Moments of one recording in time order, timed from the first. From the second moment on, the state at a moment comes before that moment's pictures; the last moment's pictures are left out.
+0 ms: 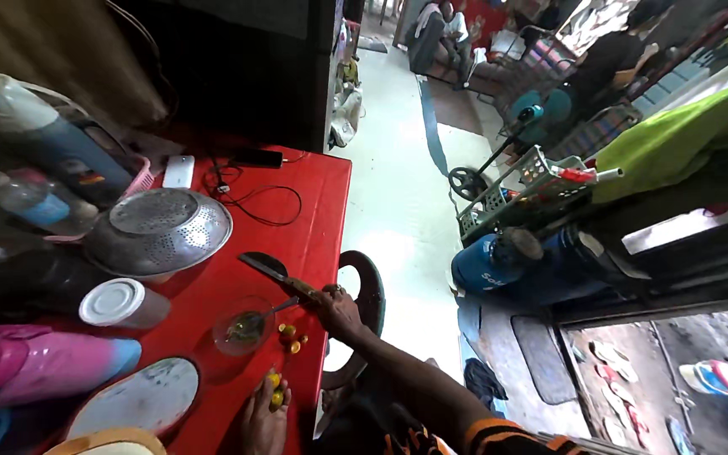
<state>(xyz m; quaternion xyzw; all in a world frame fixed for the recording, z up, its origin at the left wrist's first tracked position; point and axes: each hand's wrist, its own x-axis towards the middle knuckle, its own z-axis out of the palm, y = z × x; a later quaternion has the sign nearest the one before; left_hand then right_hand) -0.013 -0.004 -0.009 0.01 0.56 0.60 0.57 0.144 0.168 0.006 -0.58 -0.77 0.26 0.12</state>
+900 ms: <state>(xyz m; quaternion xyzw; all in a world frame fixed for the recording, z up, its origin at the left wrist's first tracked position) -0.034 0.010 0.031 -0.07 0.38 0.70 0.60 0.163 0.208 0.013 -0.51 -0.79 0.33 0.10</state>
